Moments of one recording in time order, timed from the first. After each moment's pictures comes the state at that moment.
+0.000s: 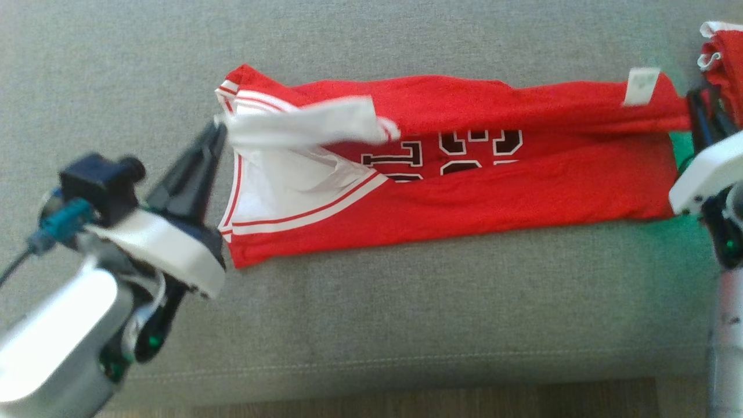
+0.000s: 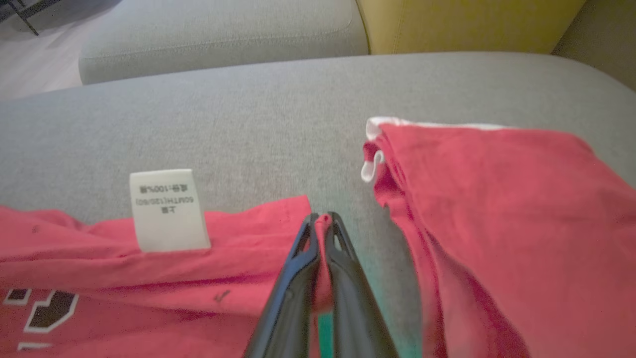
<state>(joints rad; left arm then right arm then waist) -0.54 0.71 -0.82 -0.13 -0.83 0.29 -0.15 -0.53 -0.14 -0.32 0.33 0.12 0.13 0.24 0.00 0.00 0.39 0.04</state>
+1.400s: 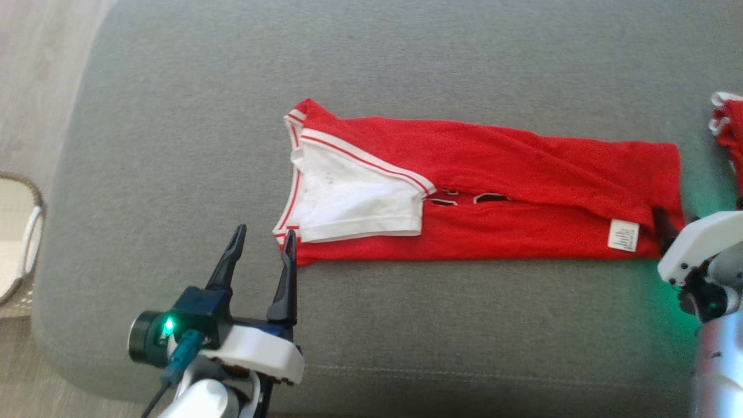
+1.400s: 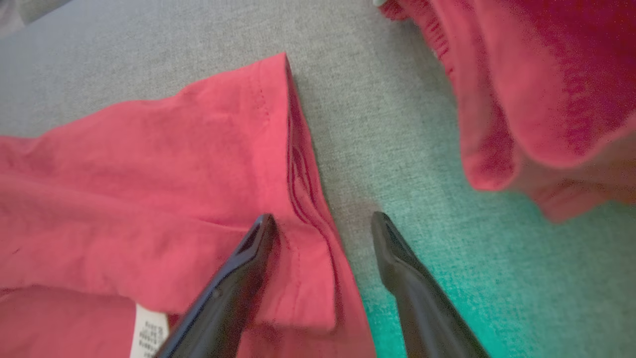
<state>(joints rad) -0.15 0.38 -0.72 -0.07 -0.49 0.47 -0.25 -0.47 -0.04 -0.58 0.58 0.01 0.13 0.37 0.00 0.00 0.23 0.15</state>
